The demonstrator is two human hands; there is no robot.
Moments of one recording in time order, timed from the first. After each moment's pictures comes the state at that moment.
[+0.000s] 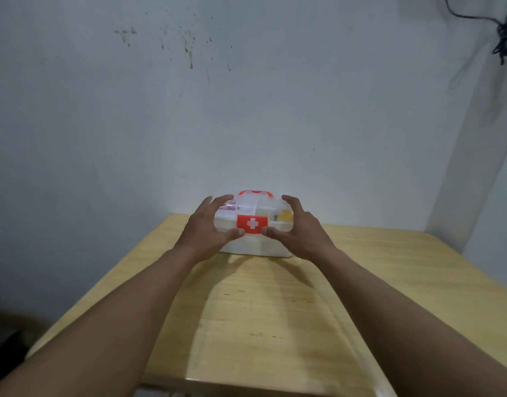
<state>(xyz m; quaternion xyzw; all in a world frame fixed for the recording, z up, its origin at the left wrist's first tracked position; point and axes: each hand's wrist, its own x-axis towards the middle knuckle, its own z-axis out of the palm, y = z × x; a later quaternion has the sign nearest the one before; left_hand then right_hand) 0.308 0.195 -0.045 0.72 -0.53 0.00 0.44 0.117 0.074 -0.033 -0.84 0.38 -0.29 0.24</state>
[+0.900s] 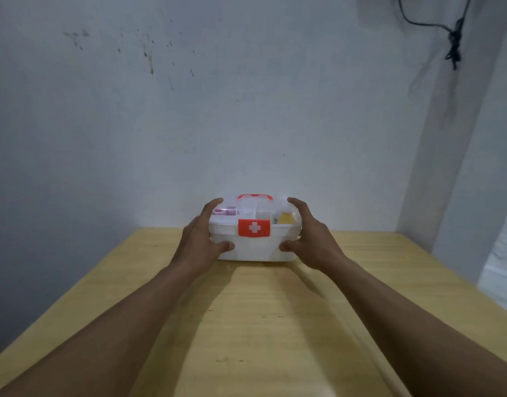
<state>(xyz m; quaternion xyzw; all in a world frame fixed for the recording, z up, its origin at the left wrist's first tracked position) 0.277 0.159 -0.054 0.68 -0.52 -0.04 0.51 0.062 0.046 -0.030 -0.83 0.38 -0.31 0.26</state>
